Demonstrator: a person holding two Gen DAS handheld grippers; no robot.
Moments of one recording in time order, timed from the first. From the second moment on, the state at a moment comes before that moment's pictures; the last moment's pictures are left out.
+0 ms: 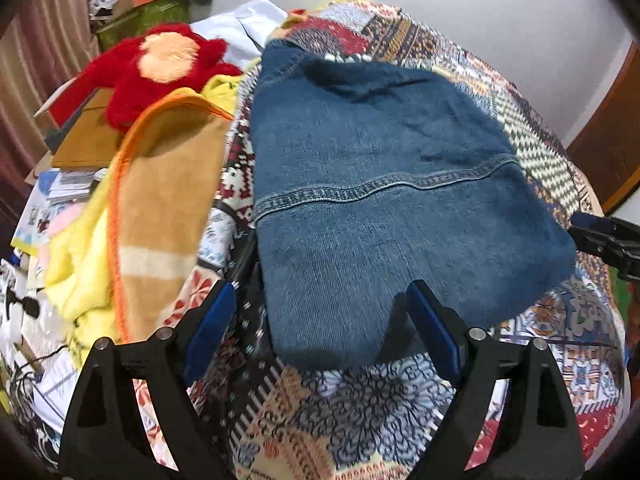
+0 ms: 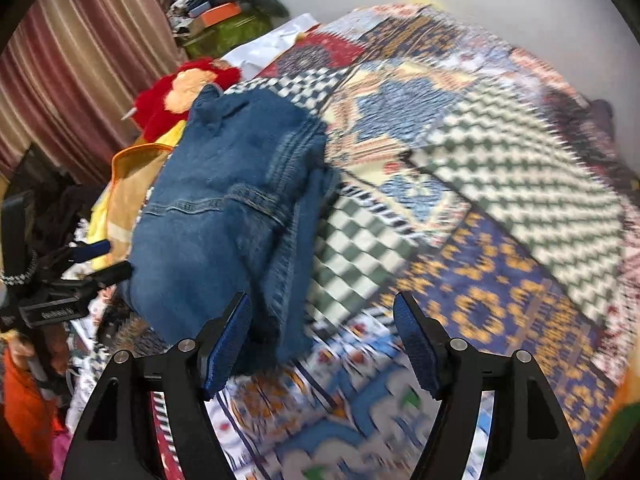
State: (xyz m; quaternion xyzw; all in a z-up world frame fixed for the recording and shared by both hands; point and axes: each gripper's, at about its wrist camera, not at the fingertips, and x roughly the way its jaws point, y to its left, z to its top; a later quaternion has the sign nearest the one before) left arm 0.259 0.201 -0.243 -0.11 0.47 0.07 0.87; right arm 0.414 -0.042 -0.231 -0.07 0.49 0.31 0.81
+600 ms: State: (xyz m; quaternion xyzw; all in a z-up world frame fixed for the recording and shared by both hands) left arm 0.120 0.130 -0.036 -0.06 0.16 0.06 0.98; right arm 0.244 -0.076 -0.036 0.00 0.17 0.35 0.92
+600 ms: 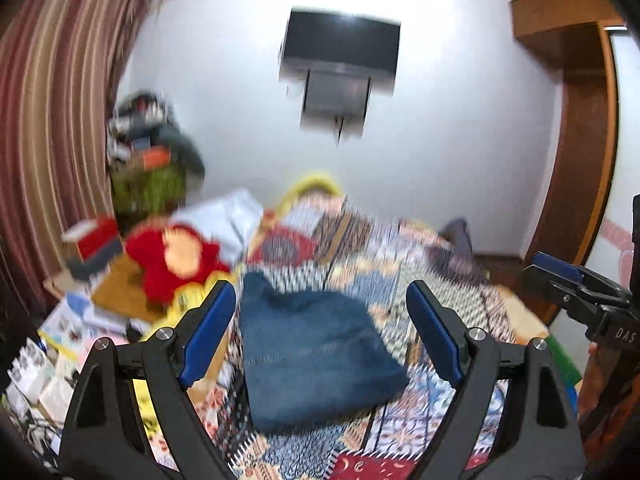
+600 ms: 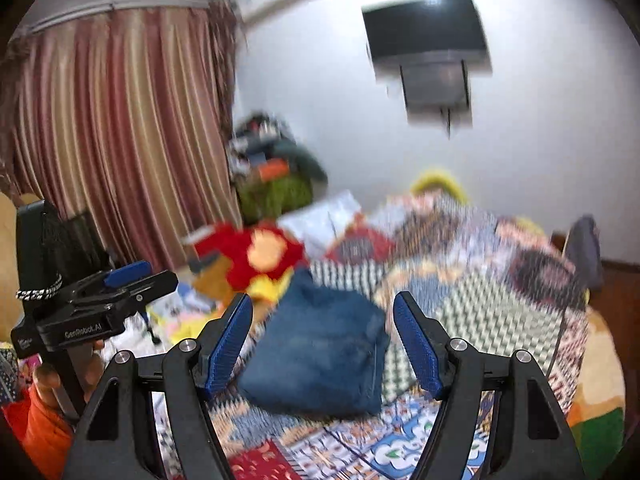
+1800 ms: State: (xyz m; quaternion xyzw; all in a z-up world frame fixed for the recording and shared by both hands) left arm 0.043 0.090 -0.028 -0.04 0.09 0.11 0.99; right arm 0.156 -0.092 -0.018 0.00 0.10 0.28 0.95
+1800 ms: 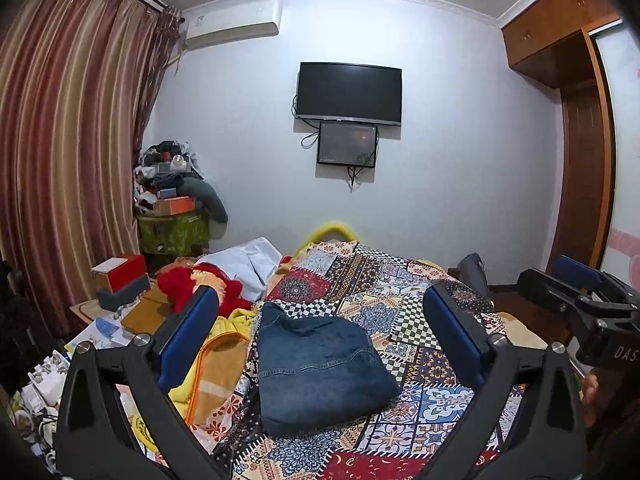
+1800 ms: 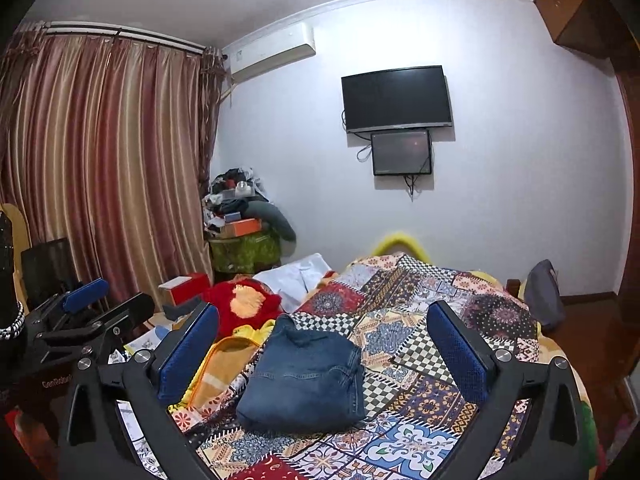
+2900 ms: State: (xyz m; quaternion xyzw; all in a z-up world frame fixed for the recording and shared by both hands) left arm 0.054 0.096 -0.033 -0.06 0.10 0.11 0.99; right arm 0.161 -0.089 -0.023 0.00 0.12 0.29 0.95
